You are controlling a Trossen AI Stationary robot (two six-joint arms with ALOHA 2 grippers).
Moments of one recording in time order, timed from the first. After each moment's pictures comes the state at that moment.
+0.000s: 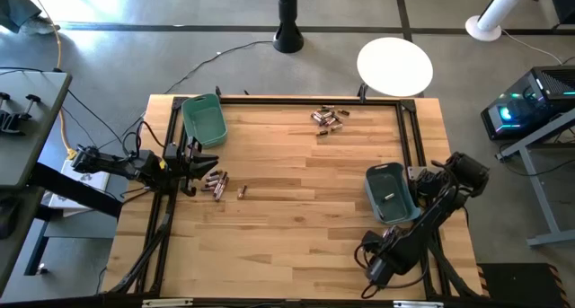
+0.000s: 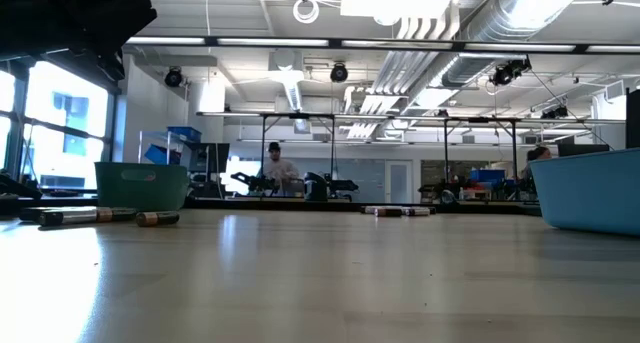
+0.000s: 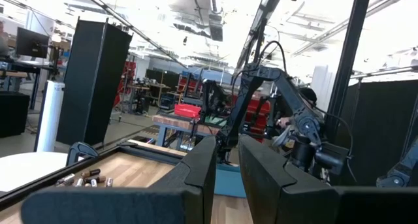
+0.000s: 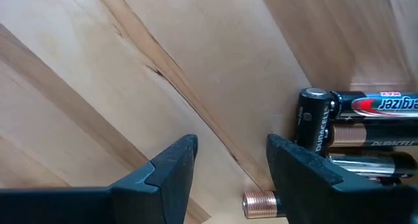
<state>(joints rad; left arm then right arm) -0.22 0.04 0.01 0.34 -0.34 -0.10 0.91 1.78 1.03 -0.86 -0.08 1.53</state>
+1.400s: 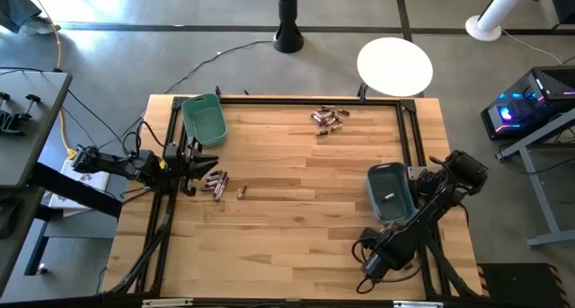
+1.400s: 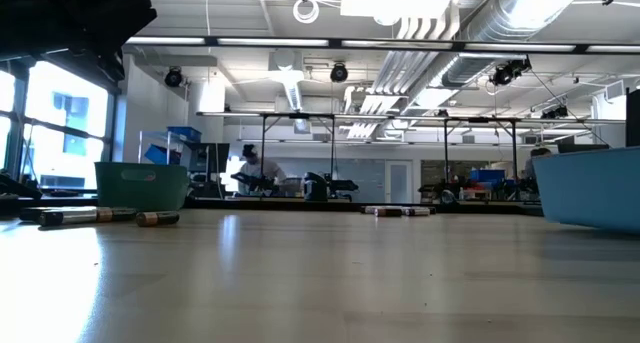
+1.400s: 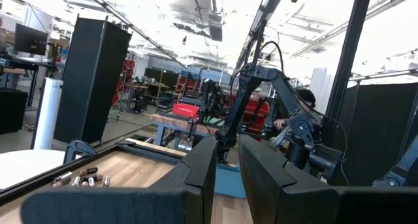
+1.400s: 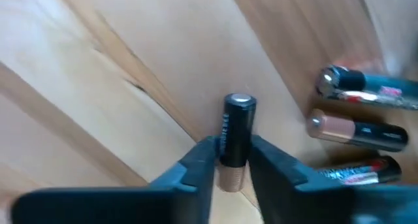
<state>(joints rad) -0.22 0.04 0.01 0.34 -0.34 -0.12 0.85 1.77 1.00 -0.84 -0.09 1.47</state>
